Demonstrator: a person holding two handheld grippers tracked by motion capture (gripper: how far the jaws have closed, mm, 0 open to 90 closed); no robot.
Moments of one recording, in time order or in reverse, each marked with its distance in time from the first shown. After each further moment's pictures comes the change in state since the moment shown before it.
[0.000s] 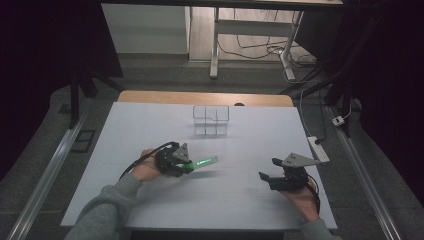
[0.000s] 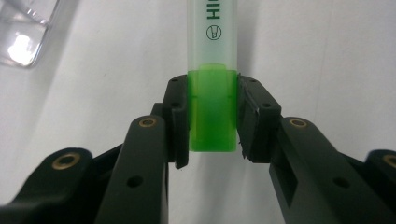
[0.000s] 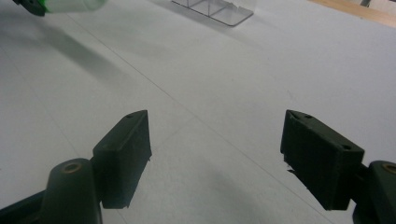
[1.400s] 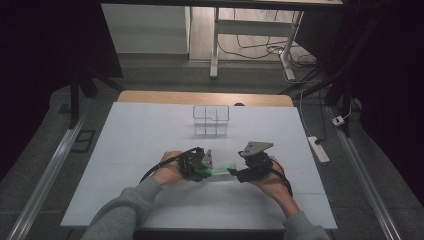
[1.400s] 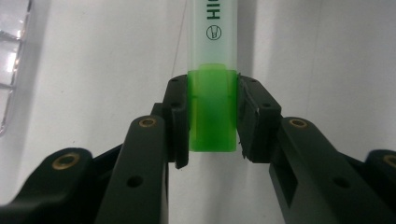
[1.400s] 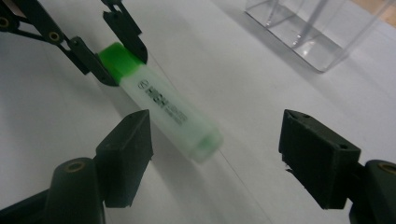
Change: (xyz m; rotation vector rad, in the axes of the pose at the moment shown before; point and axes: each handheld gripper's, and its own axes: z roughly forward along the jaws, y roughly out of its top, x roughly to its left) left arm -0.022 0.053 0.029 0.088 0.012 0.085; right arm 0.049 0.067 0.067 0.150 0.141 -0.197
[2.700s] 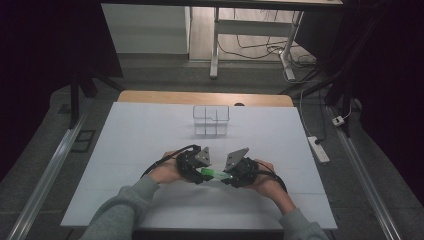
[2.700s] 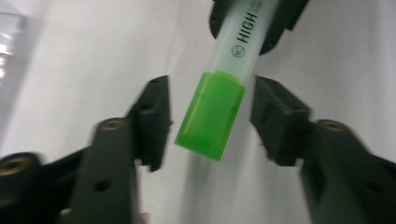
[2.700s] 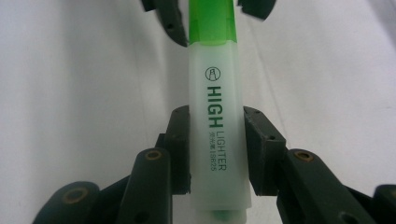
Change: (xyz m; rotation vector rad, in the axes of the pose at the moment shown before) left arm 0.007 -0.008 -0.009 -0.150 -0.075 -0.086; right arm 0.020 0.010 0.026 0.197 0.217 -0.288
